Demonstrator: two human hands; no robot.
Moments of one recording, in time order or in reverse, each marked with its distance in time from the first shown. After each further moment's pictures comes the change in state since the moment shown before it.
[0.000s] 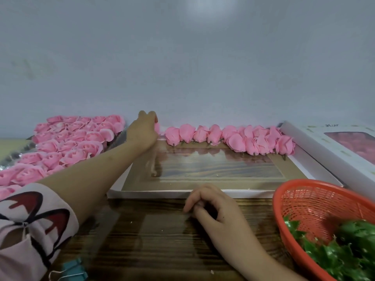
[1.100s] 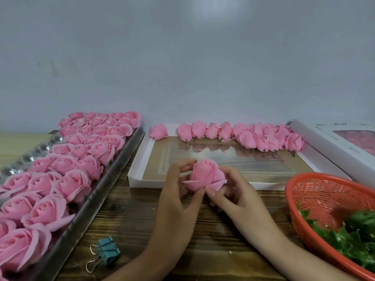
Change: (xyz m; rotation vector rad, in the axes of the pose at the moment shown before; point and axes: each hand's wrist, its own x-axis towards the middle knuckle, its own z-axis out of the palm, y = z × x) left_hand -0.221 0.072 -0.056 -1.141 0.005 0.020; right_hand -0.006 0.006 -0.001 0.276 0.014 0.082
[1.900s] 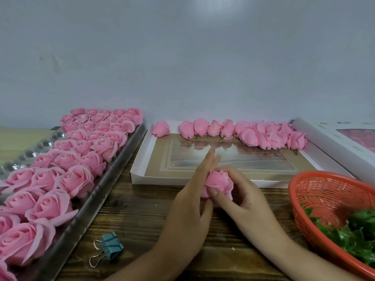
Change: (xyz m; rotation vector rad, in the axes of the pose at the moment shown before) left_hand -0.006 0.002 0.003 0.285 -0.207 0.125; right_hand -0.004 -0.010 0.003 -0.147 0.000 -0.097
